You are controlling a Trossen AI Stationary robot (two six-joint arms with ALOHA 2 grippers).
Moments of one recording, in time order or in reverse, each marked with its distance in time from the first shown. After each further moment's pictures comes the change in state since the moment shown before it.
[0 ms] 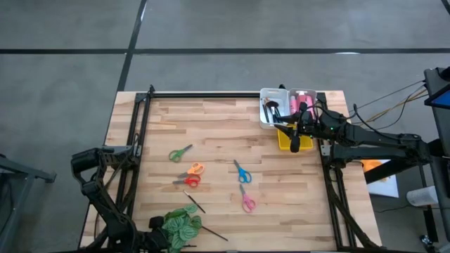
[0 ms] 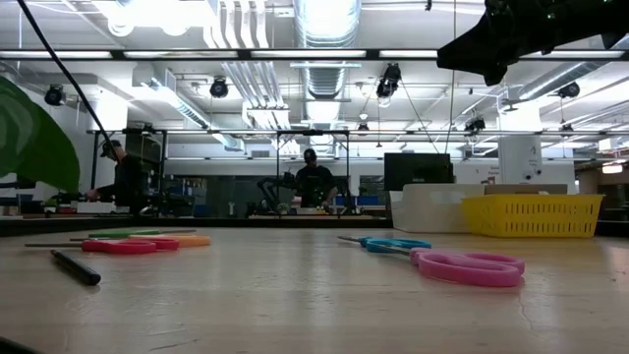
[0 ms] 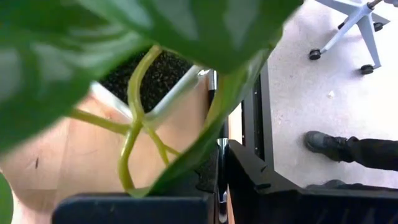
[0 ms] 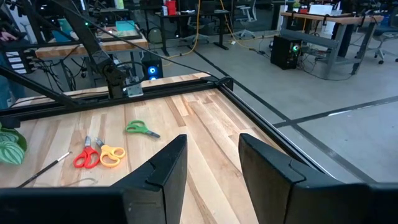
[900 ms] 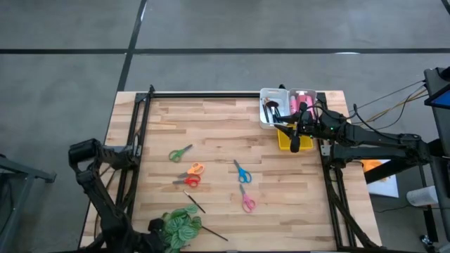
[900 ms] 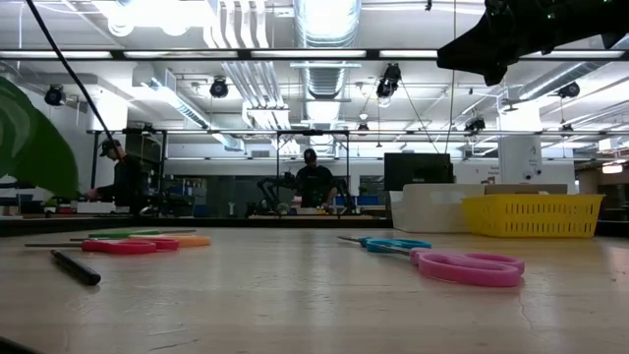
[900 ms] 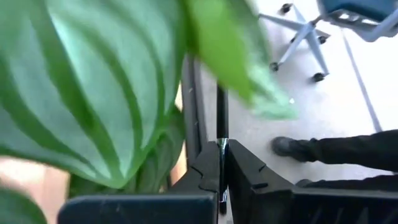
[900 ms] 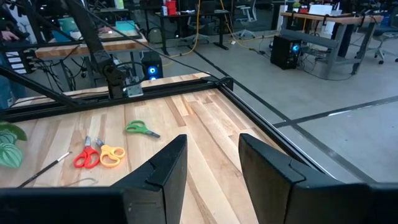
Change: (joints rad) left arm -0.002 -0.121 0.002 0.056 -0.006 0.128; right arm 0.000 0.000 0.000 0.000 0.000 0.000
